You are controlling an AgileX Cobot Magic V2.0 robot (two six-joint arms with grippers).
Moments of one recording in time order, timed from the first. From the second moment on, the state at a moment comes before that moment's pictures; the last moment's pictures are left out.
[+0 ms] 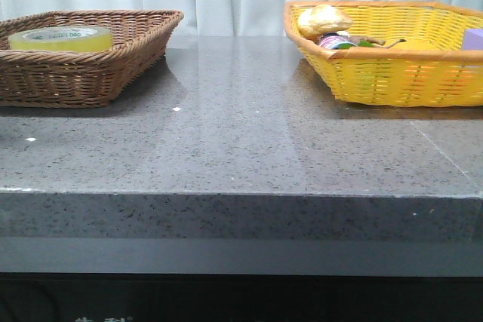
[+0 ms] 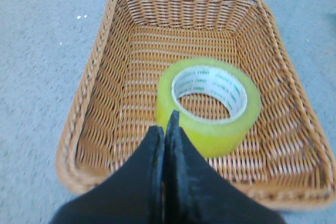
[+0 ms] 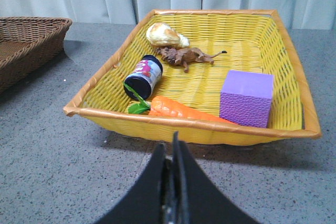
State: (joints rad) left arm -0.10 1.01 -0.78 -0.10 0.29 0.00; right arm 0.09 0.29 -0.37 0.28 0.30 -0.19
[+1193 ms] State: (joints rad) left arm -0.10 0.29 -0.35 -0.11 0.32 0.00; right arm 0.09 0.29 -0.37 0.28 0.30 -0.19
